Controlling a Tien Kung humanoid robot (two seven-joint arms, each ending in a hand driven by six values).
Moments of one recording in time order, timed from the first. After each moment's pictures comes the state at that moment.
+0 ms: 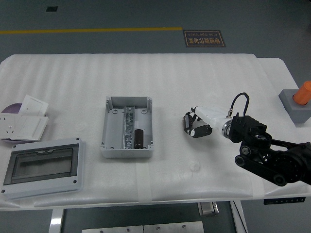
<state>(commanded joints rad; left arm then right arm) -0.02 0.25 -0.24 -0.19 0.40 -0.13 0.29 0.69 -0.45 0.36 1.21 -1.65 -0.11 -0.29</state>
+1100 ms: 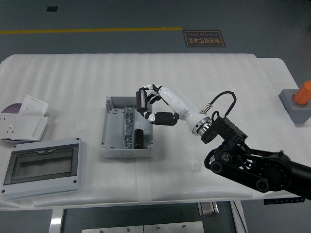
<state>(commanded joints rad) -0.01 0.25 -0.29 -0.19 0.45 -0.13 0.31 0.67 -0.32 0.38 1.39 -1.48 -0.44 -0.09</state>
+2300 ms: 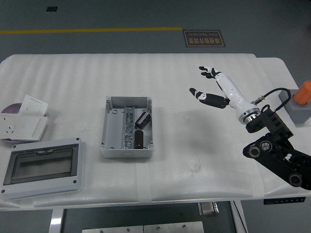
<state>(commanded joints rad) 0.00 0.26 -0.29 -0.19 0.45 -0.14 0.31 0.43 -0.50 0.80 1.36 -1.44 -0.41 -0.06</state>
